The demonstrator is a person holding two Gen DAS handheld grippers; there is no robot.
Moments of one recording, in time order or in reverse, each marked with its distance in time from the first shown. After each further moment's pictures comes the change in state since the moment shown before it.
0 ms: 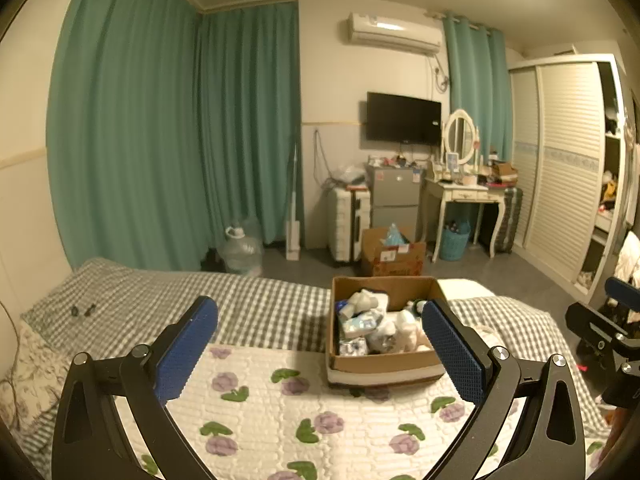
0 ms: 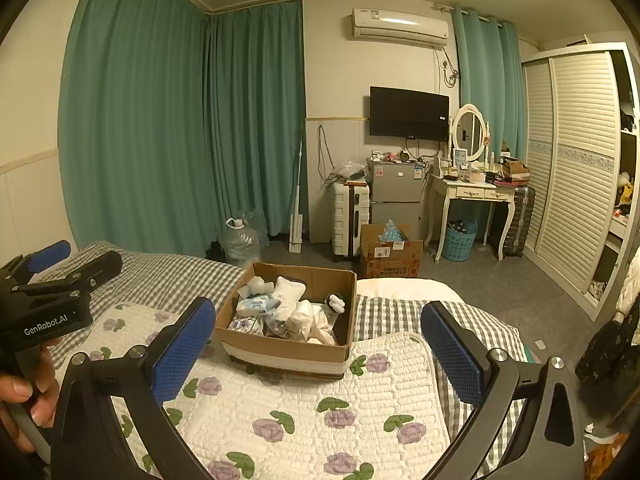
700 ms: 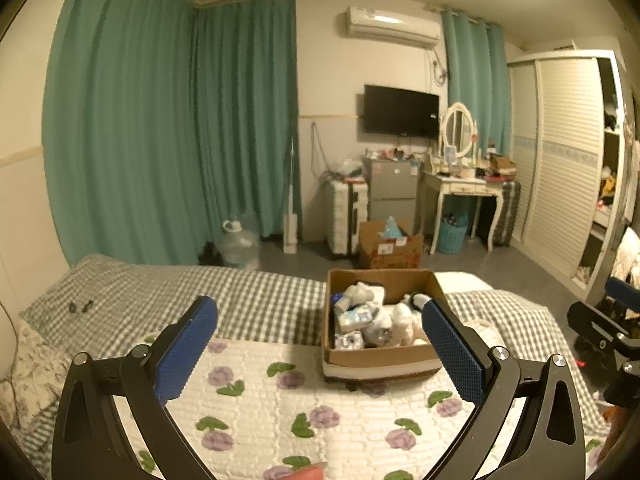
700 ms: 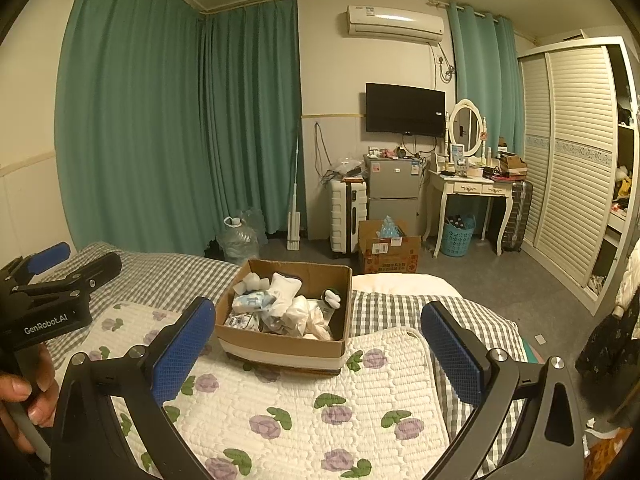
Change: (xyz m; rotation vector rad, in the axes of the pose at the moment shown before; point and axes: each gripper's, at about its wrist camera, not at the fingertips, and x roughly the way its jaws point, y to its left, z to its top) left arm -0.003 -0.008 0.000 0.001 0.022 -0.003; right arm -0.006 -0.010 -0.004 0.012 0.009 -0.002
